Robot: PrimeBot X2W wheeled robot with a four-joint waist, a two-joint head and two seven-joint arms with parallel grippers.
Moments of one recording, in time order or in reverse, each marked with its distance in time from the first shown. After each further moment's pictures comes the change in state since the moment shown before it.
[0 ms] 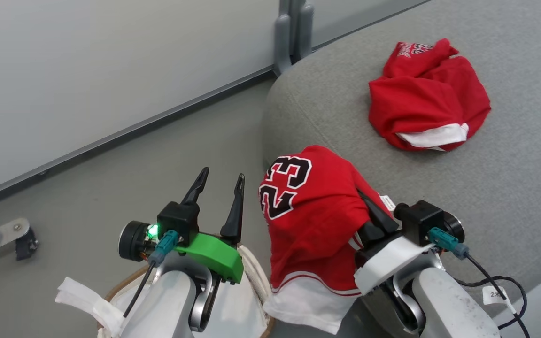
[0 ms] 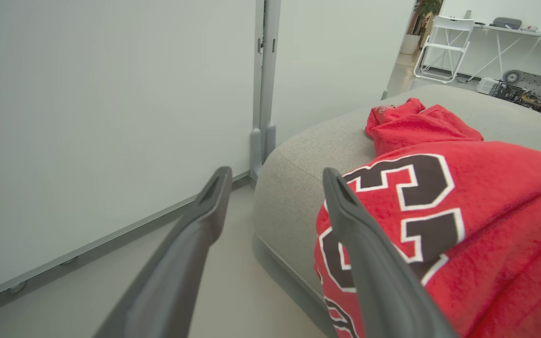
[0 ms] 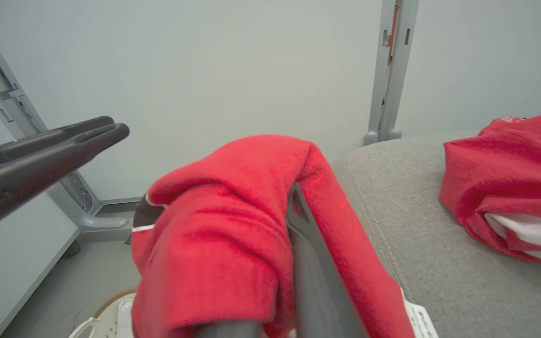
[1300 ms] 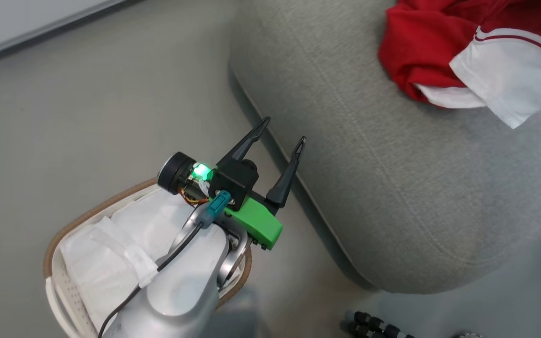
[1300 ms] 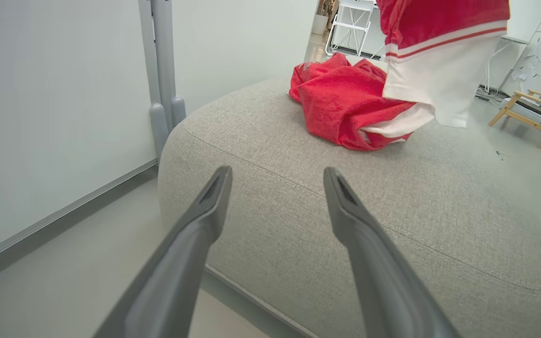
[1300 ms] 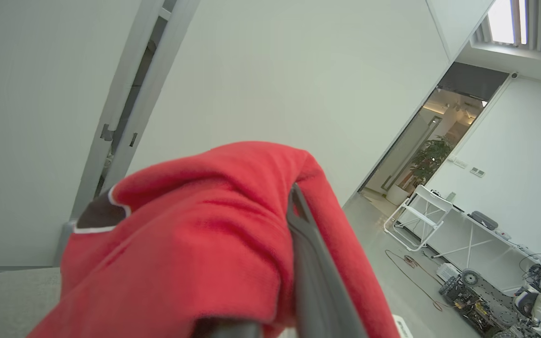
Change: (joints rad) left arm -0.222 -0.001 -0.199 0.010 0.066 -0.074 0.000; right arm -0.711 -0.454 -0.424 0.215 -0.190 0.000 0.000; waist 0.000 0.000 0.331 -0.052
